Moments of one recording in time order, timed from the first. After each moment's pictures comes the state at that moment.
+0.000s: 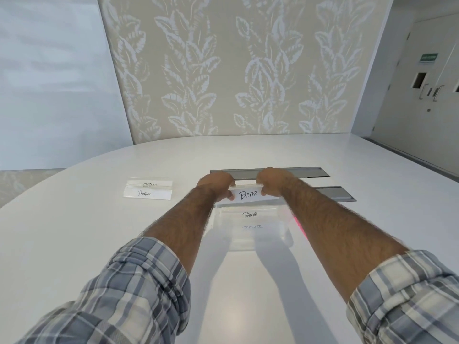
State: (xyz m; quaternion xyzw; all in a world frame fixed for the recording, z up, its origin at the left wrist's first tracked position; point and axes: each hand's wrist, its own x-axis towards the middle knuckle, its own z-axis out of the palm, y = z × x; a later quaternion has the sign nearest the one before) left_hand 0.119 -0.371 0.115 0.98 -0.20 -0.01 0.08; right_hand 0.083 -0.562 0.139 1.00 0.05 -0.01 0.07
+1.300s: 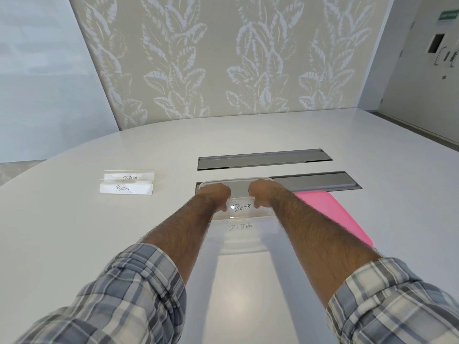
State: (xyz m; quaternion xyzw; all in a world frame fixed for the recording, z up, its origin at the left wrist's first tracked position) left_hand 0.168 -0.427 0.039 0.97 -0.20 -0.09 -0.05; right_hand 0.148 -0.602 0.043 0.99 0.08 -0.09 0.05
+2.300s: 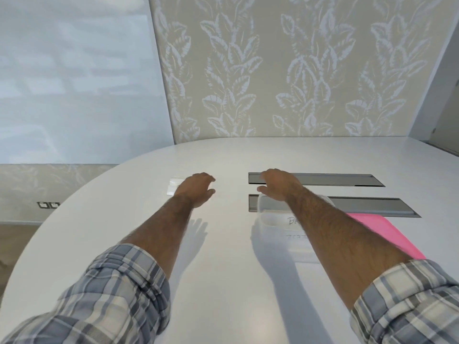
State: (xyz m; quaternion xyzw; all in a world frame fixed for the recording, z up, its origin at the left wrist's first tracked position) left_hand 0.146 -0.198 0.095 0.98 -0.14 0.09 0.05; right_hand 0.135 -0.469 0.116 0.99 0.12 0.08 -0.01
